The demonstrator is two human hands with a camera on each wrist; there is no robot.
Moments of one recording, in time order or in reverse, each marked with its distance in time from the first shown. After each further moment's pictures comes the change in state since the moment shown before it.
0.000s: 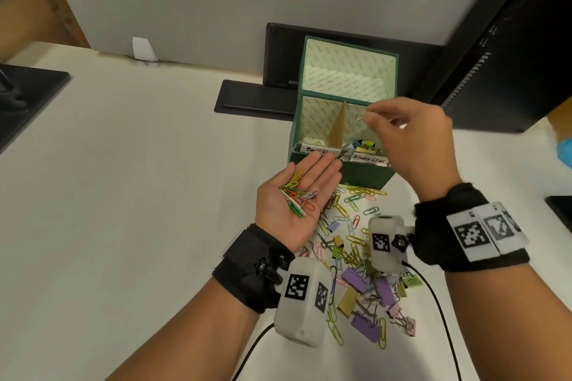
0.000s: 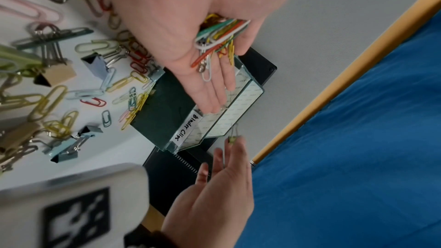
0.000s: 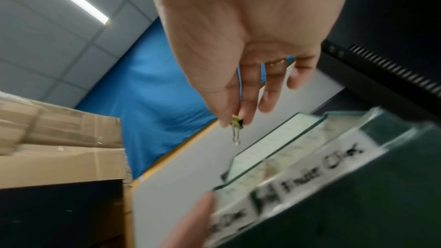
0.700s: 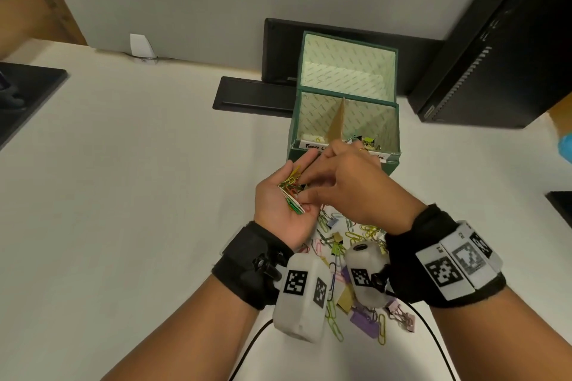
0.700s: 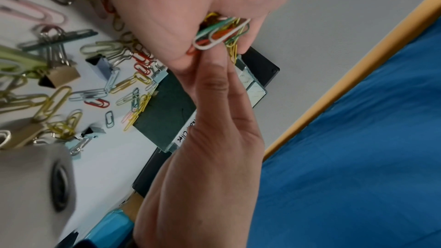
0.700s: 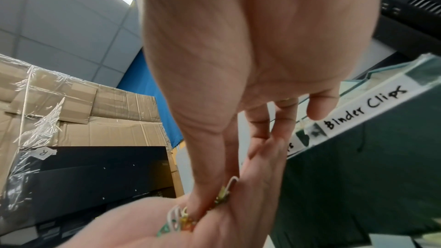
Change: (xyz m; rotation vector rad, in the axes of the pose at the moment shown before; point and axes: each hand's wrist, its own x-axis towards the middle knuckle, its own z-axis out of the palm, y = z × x) left_hand 0.001 0.000 -0.006 0.099 0.095 0.029; right_hand -0.046 -0.030 0.029 -0.233 -0.632 -0.126
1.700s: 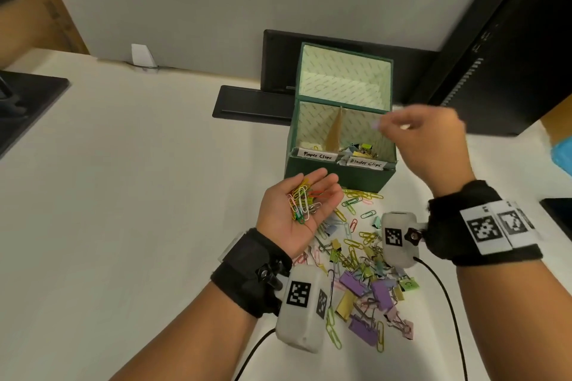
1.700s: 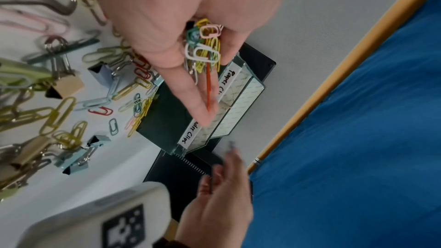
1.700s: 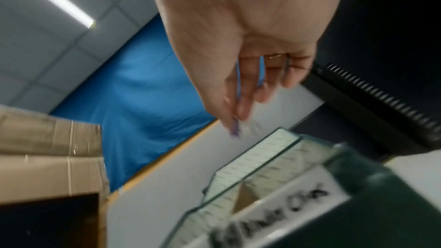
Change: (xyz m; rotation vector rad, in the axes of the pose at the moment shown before) left_hand -0.003 -0.003 0.005 0.051 0.015 -0.092; right_hand 0.015 0.068 -0.054 0.266 0.556 0.217
